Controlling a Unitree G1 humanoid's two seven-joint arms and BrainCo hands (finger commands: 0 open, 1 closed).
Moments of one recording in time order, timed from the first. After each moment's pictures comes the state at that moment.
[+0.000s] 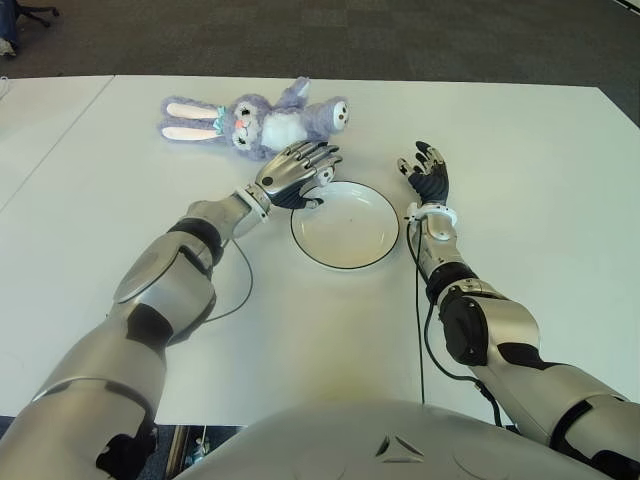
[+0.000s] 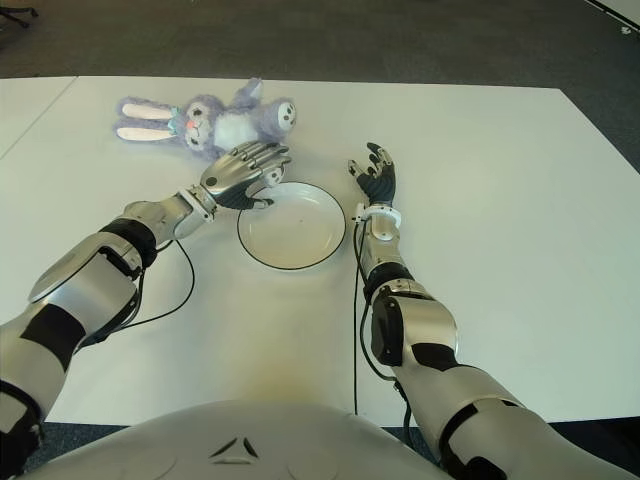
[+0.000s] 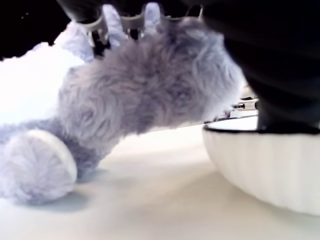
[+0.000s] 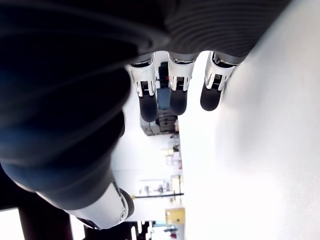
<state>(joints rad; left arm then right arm) -0.88 0.36 -0.79 1.31 1.00 -0.65 0.83 -0.69 -0.03 -0.30 1.25 -0.03 -0.52 -0.16</state>
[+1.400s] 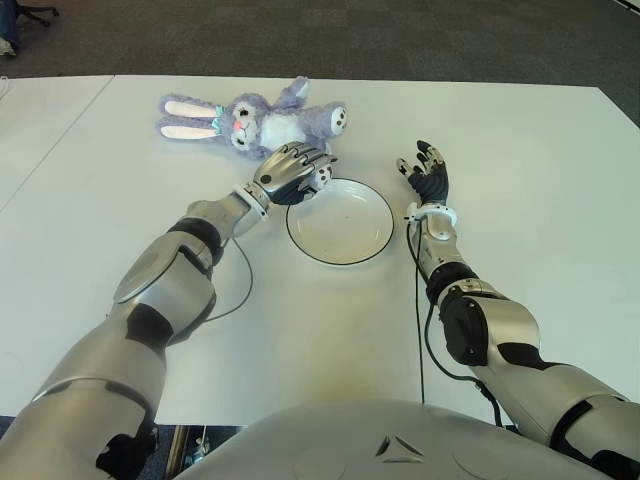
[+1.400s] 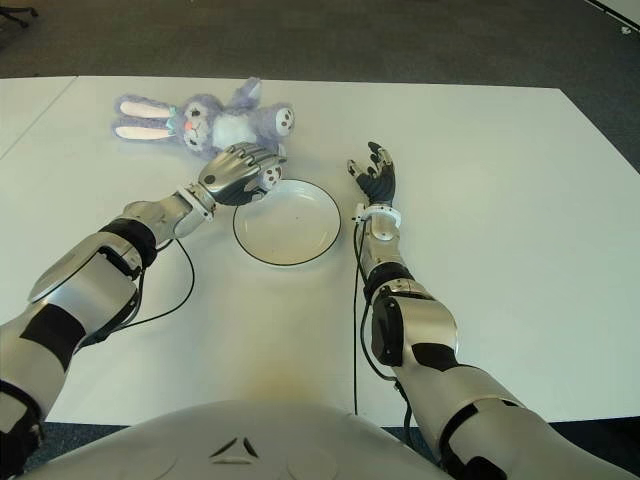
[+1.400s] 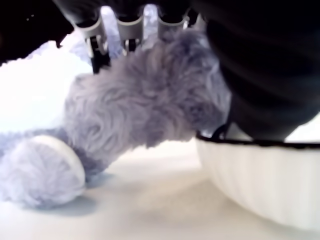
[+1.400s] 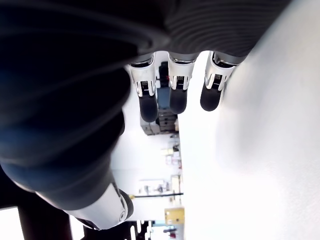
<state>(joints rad) -0.88 0.36 -0.79 1.31 0.98 -0.63 0.83 -0.69 -0.03 -0.29 1.25 -0.04 -0.52 -0.17</state>
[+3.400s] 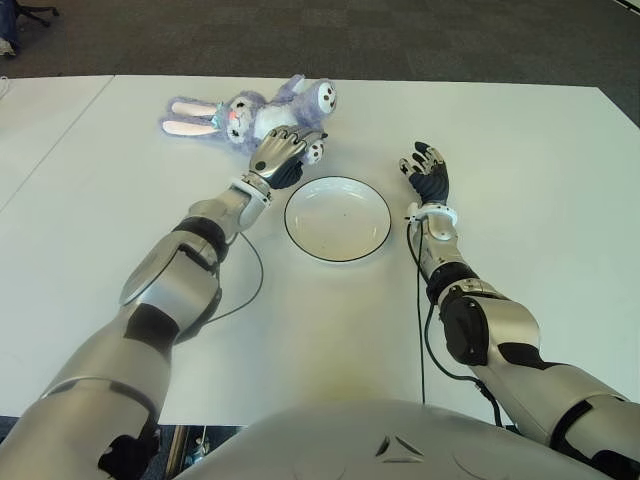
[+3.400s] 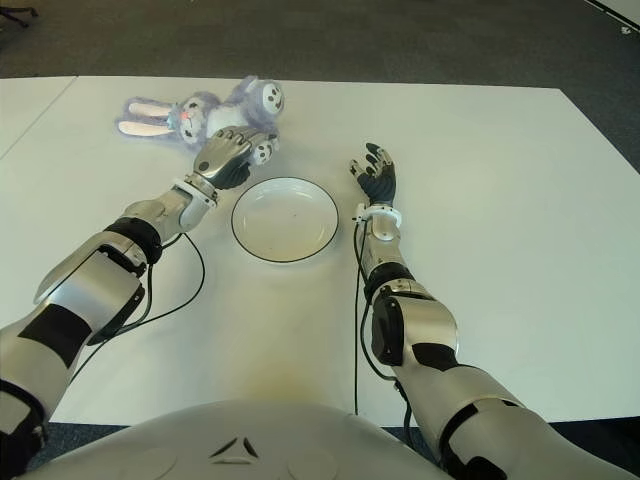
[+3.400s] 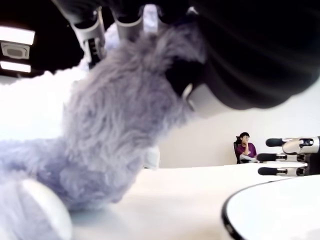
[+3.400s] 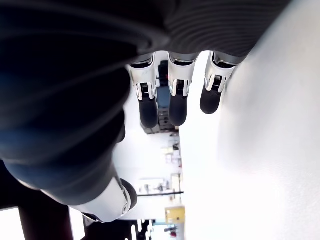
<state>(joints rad) -0.88 0.33 -0.65 1.30 0.87 -0.57 0.82 -0.69 -0.03 -0.31 1.25 -0.03 -0.52 -0.15</state>
